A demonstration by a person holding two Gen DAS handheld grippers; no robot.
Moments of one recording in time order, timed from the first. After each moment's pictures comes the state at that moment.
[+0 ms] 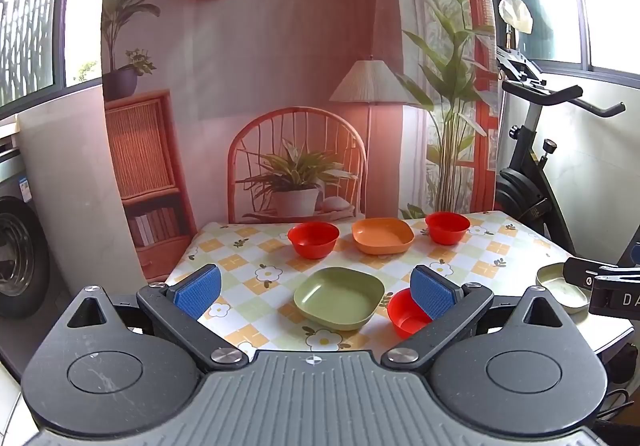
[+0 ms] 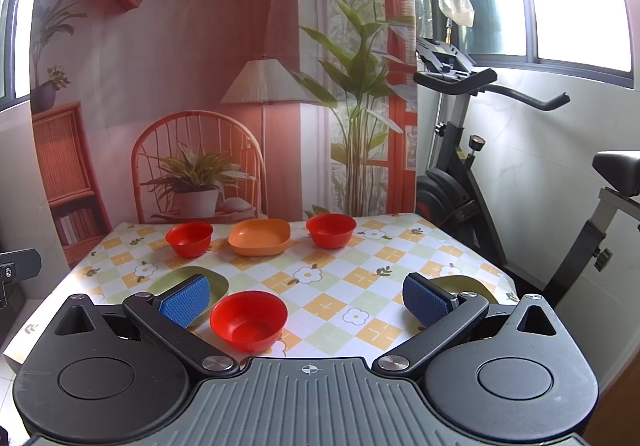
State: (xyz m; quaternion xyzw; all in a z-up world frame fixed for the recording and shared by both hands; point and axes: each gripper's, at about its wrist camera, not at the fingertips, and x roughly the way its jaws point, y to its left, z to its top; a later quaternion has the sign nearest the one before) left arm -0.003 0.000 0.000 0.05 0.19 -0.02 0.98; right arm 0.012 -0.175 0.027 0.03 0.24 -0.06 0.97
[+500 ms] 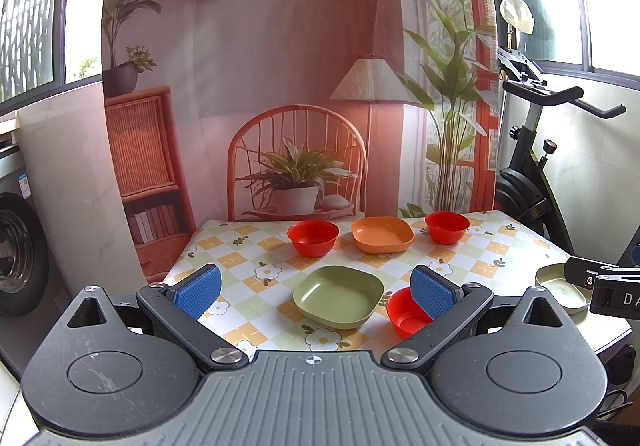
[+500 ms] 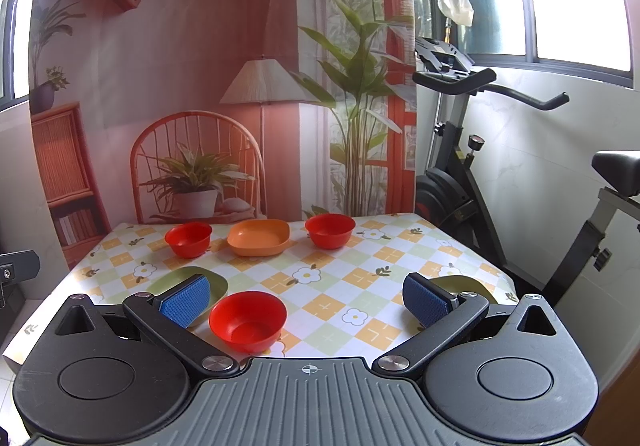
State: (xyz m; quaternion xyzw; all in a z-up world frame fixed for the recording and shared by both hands) left arm -0.002 0.000 0.000 0.05 0.20 -0.02 0.98; right arm 0.012 -0.175 0.026 0.03 0.24 -0.06 0.97
